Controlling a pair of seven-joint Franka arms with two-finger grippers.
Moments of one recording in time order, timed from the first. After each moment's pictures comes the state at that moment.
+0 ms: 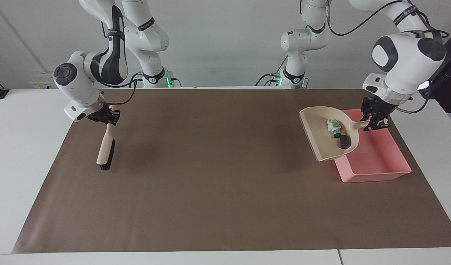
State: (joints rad) left arm 0.16 0.01 -0.01 -1.86 0.02 1.86 1.70; right arm -0.24 -0.09 0.02 -2.33 -0.09 2.02 -0.21
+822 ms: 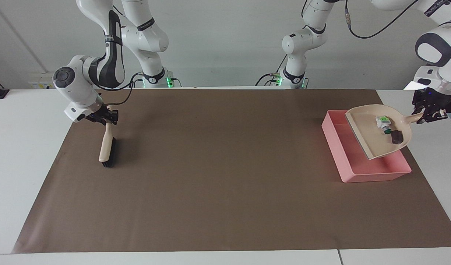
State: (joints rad) left arm 0.33 0.09 0.02 -1.73 0.24 1.92 1.86; right arm -0.30 -0.10 0.02 -2.40 -0.09 2.11 -0.27
